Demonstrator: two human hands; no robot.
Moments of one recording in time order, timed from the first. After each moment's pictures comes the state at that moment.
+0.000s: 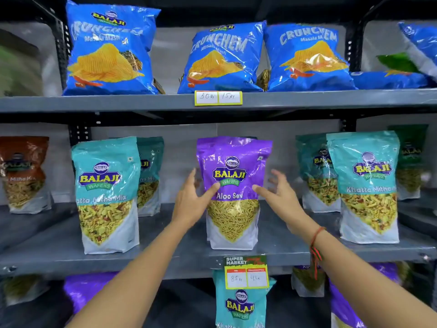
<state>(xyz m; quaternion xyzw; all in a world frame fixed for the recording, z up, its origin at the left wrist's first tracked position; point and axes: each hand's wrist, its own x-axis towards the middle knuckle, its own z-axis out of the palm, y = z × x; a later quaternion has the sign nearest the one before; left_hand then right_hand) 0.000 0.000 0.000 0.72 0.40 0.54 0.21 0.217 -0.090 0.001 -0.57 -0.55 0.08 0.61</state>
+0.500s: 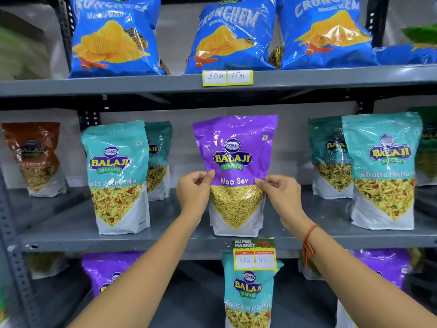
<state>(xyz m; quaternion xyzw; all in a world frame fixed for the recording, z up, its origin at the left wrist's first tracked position) -0.002 -0.010 -0.016 0.59 0.35 0.67 0.29 0.194 -0.074 -0.027 -0.51 -0.51 0.13 0.68</state>
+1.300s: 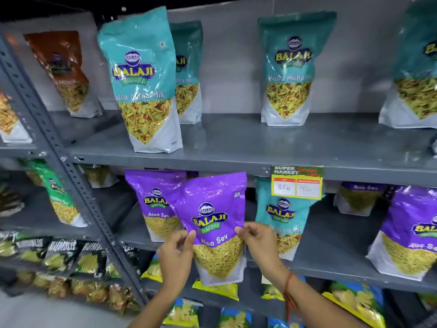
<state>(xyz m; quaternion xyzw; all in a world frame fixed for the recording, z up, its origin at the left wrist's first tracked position) -0.148 -0.111 -0.298 0.58 0.54 0.58 0.19 0.059 -0.112 -0.285 -0.56 -0.51 0.36 0.54</state>
